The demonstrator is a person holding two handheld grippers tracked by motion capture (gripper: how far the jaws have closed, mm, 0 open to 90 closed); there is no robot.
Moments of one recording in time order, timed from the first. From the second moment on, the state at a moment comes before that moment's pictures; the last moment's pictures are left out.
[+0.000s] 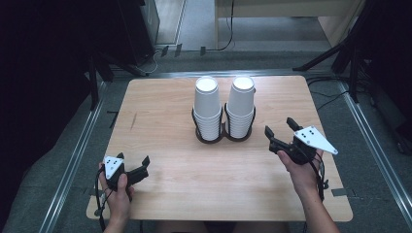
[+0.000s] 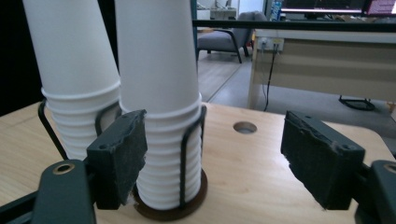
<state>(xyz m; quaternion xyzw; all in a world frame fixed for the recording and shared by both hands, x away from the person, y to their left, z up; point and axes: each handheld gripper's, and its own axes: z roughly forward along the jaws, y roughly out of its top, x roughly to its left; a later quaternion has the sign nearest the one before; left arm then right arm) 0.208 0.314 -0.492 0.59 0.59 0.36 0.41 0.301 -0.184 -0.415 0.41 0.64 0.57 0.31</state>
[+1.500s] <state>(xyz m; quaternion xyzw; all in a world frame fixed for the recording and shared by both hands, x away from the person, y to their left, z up) 0.211 0.315 -0.493 0.60 0.59 0.34 0.42 0.391 -0.081 -0.355 0.43 0.63 0.57 0.32</state>
